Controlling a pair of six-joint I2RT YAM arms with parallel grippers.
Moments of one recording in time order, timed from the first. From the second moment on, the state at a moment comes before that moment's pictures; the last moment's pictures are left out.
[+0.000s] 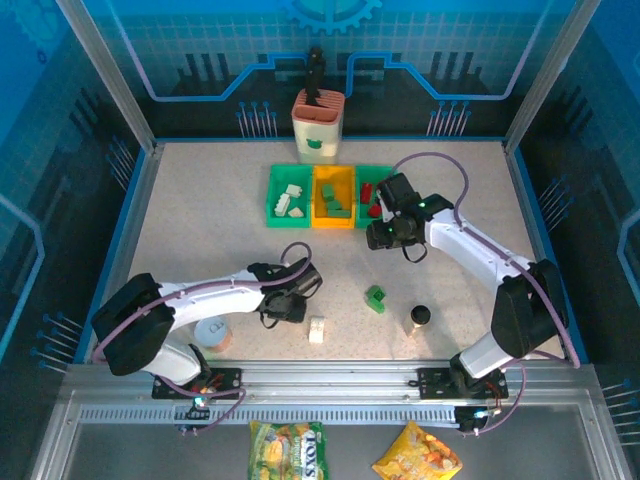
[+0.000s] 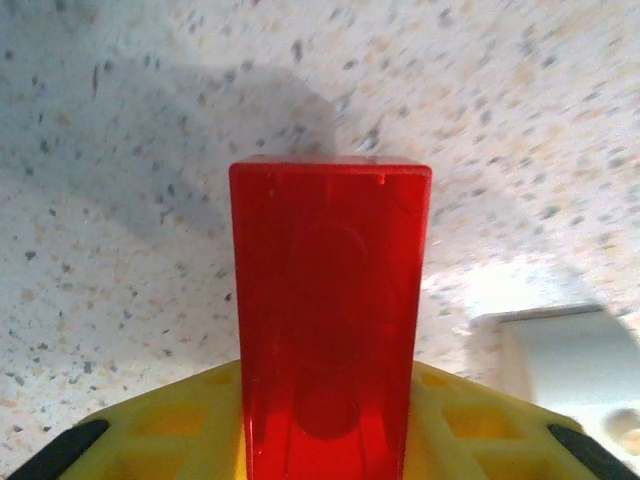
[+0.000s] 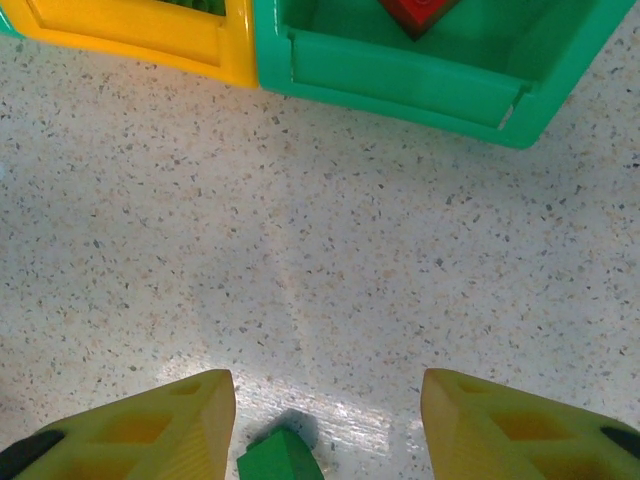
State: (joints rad) left arm -0.89 1.48 0.82 -0.70 -0.10 -0.76; right arm 0.47 1.54 1.21 -0.82 0.02 0.31
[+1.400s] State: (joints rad) left arm -0.73 2.27 1.96 -0.58 0.05 -0.58; right arm 0.31 1.09 1.06 -0.99 0.05 0.34
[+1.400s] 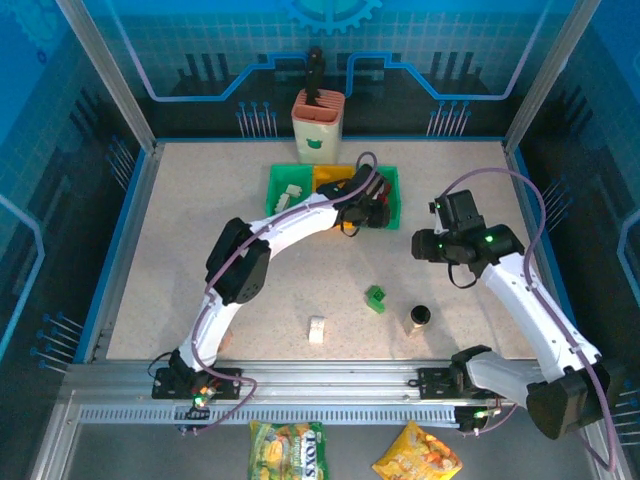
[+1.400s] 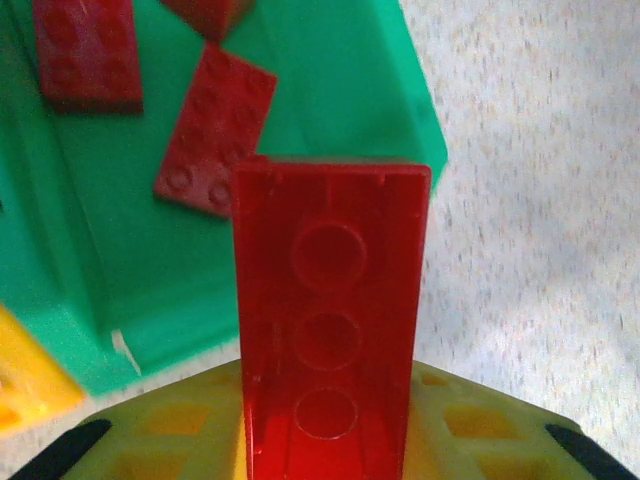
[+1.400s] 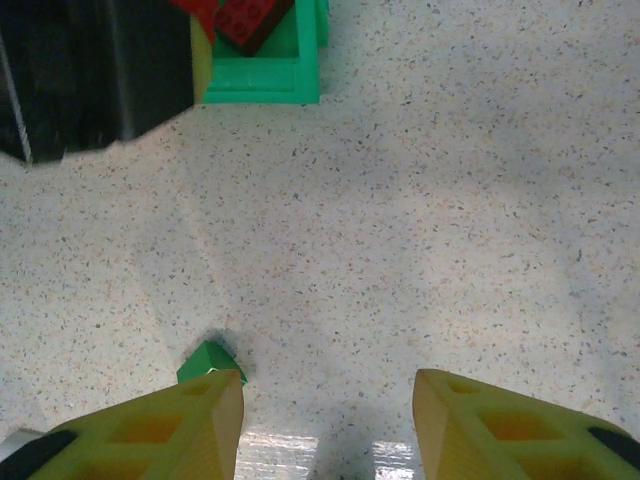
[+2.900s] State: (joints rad) left arm -0.68 2.29 2.03 -0.60 -0.07 -0.56; right arm 0.31 1.12 1.06 -1.04 -0.04 0.37
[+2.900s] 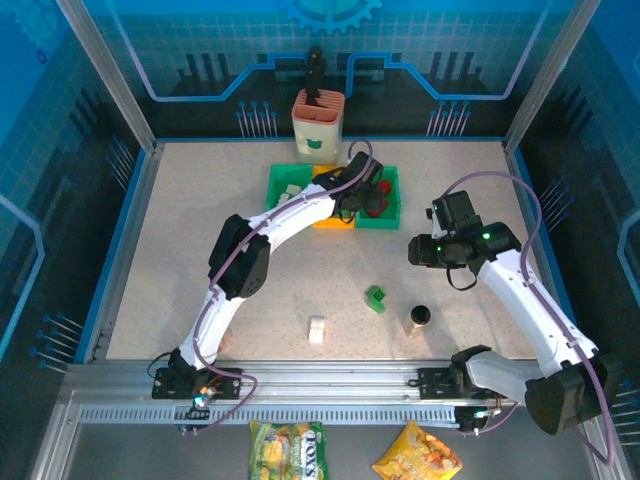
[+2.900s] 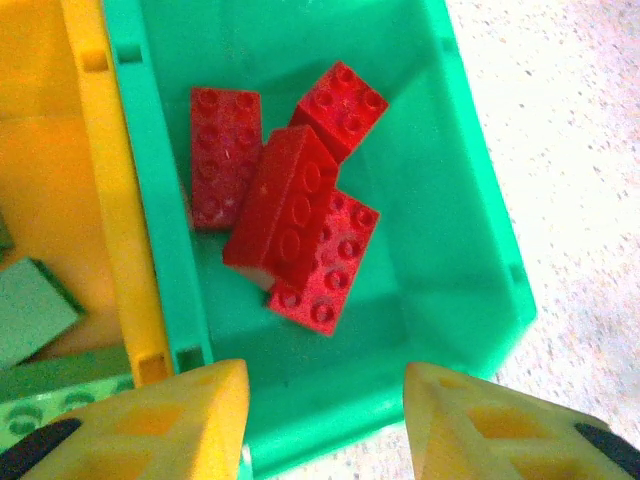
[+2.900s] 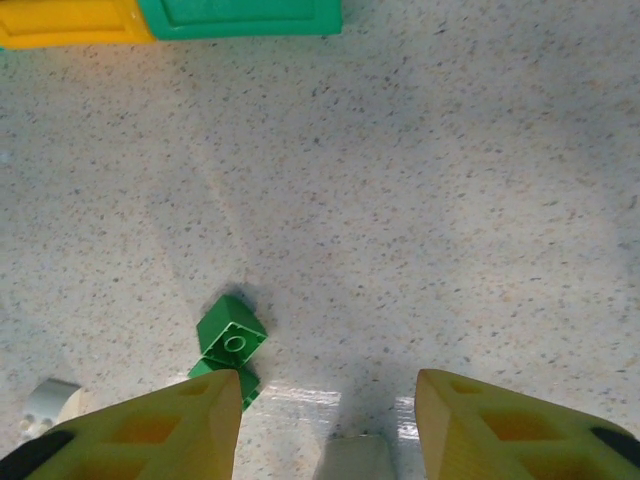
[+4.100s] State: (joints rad) left arm -0.68 1.62 1.13 -0.52 -0.02 -0.54; right arm 0.62 1.62 1.14 -1.04 -0.05 0.10
